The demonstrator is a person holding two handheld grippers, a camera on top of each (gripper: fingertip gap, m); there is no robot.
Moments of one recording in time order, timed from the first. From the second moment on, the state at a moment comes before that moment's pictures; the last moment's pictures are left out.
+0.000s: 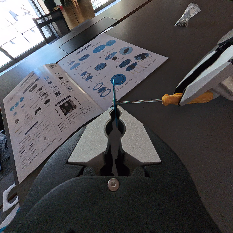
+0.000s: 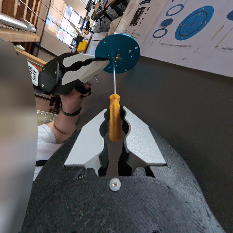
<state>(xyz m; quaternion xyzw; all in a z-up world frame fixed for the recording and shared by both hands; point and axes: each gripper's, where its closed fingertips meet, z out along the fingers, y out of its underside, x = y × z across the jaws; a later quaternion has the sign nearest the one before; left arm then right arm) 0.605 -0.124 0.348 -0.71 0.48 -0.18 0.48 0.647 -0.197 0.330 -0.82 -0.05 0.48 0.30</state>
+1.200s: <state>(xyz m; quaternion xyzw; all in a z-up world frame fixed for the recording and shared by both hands) 0.598 -0.114 0.347 -0.74 0.45 -0.21 0.46 0.661 -0.175 0.324 -0.83 -0.32 0.06 0.45</state>
